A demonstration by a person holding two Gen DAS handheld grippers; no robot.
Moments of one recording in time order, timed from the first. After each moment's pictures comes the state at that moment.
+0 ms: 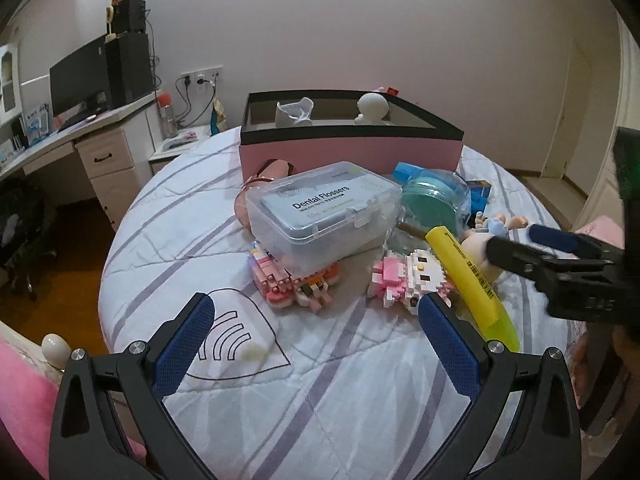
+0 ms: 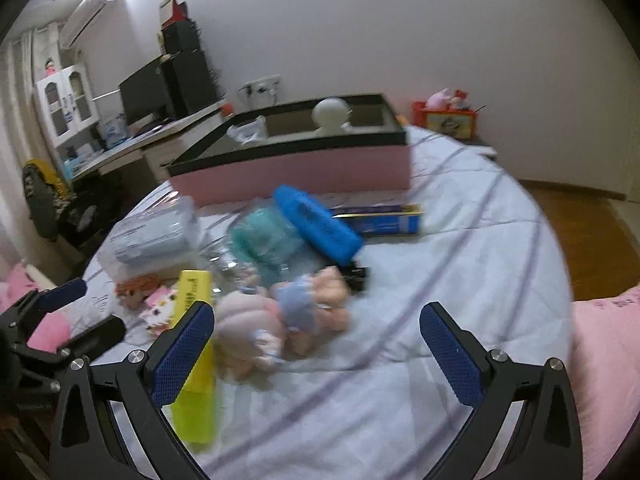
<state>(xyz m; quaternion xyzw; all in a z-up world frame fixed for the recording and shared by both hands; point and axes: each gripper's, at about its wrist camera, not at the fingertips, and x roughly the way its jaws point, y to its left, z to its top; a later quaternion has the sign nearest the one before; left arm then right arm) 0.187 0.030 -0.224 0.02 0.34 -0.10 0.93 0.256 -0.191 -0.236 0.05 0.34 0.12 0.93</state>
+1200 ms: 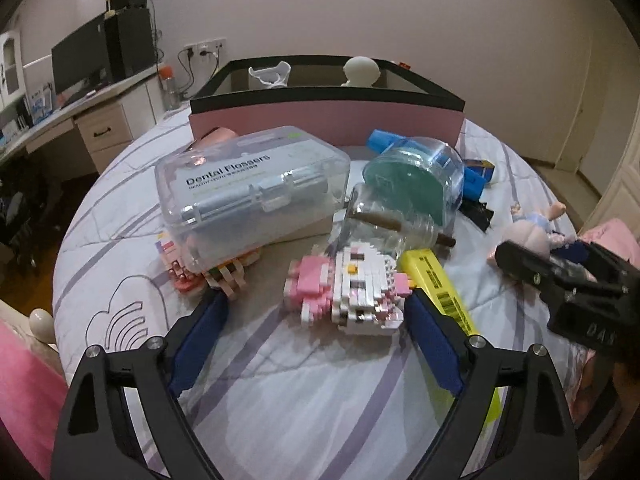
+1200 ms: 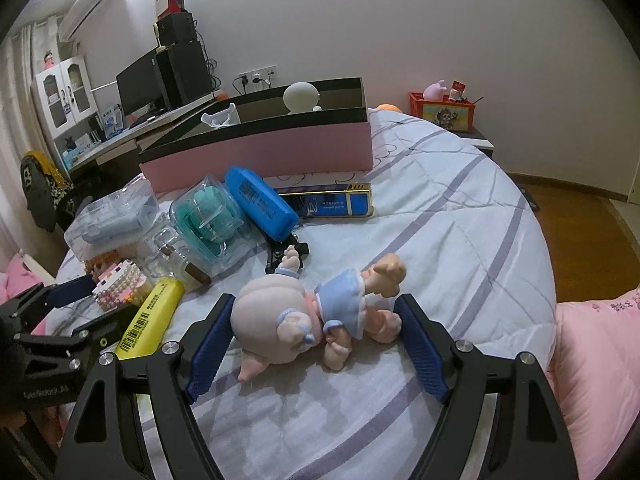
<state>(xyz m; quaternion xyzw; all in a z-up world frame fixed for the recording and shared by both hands) 0.216 -0.029 -0.244 0.02 0.39 -0.07 0.92 0.261 -0.232 -0.252 0.04 0.35 0.11 0.93</state>
